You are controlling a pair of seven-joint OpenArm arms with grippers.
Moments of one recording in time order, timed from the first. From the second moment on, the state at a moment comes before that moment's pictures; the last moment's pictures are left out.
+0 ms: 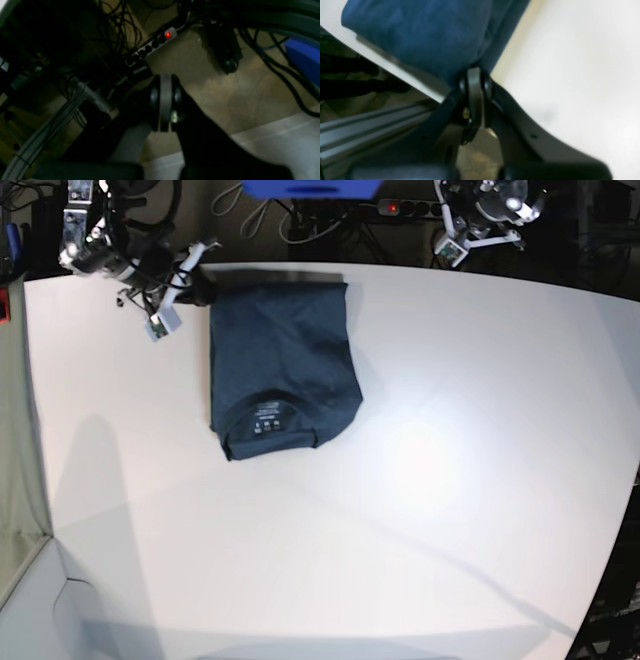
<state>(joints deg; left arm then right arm) 35.9 -4.2 -12.1 97.7 13.0 -39.8 43.9 -26.9 7.6 13.5 103.4 24.0 39.4 -49.8</state>
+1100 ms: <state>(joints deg) 15.4 -6.0 -12.0 47.3 13.8 -39.4 25.0 -42.6 7.5 18.3 96.8 24.1 39.5 -39.7</state>
